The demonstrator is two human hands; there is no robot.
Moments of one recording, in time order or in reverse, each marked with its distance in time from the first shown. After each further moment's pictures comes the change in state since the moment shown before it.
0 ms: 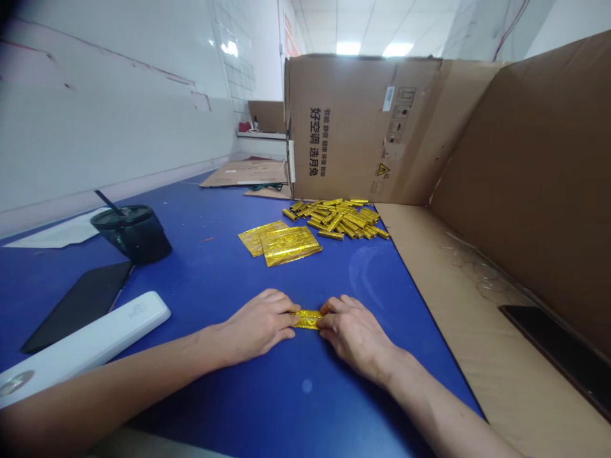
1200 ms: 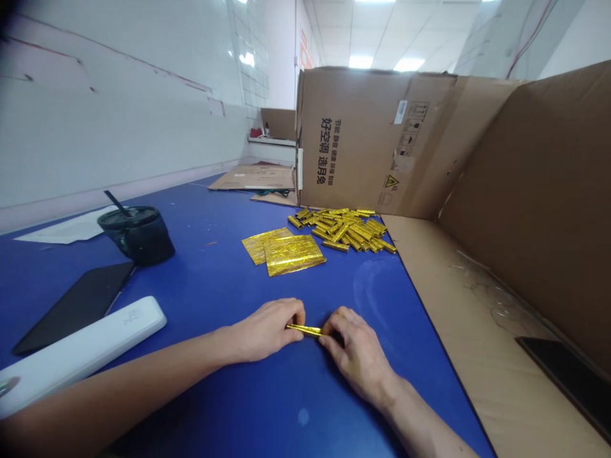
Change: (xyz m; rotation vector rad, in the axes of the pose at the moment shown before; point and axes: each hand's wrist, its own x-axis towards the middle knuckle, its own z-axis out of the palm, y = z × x) left_hand 0.024 -0.001 -0.008 -0.407 -0.056 -0.362; right_hand 0.005 0.007 0.013 0.329 0.230 0.149
